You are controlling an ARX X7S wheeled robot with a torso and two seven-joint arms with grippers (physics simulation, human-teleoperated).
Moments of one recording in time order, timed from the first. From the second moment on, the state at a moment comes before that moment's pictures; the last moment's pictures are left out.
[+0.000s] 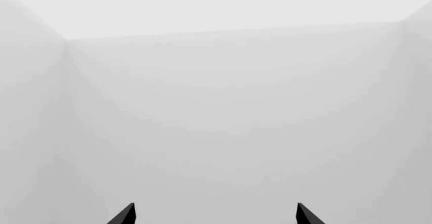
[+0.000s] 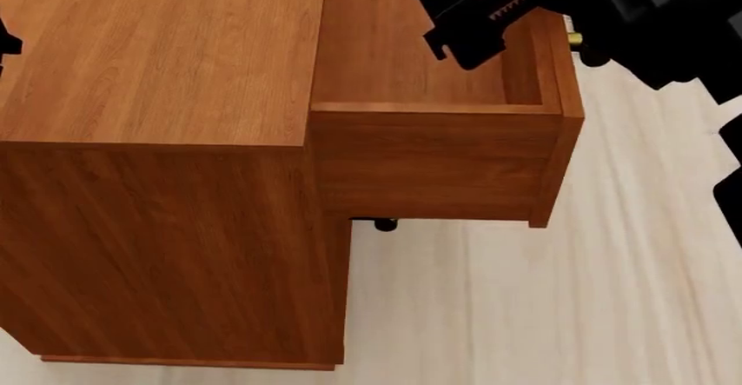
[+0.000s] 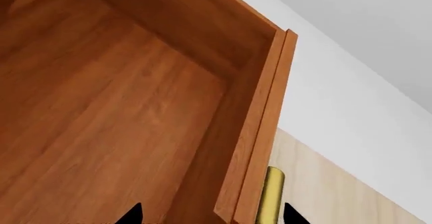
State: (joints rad) left arm -0.85 -0.49 0.20 0.71 -0.54 -0.59 -0.44; right arm 1.90 0.39 -1.17 0.54 0.96 1.16 0.04
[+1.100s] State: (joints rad) left arm -0.86 -0.50 0.21 0.71 -0.55 -0.58 -0.45; right arm 1.91 0.59 -1.15 0.47 1.00 1.31 0.15
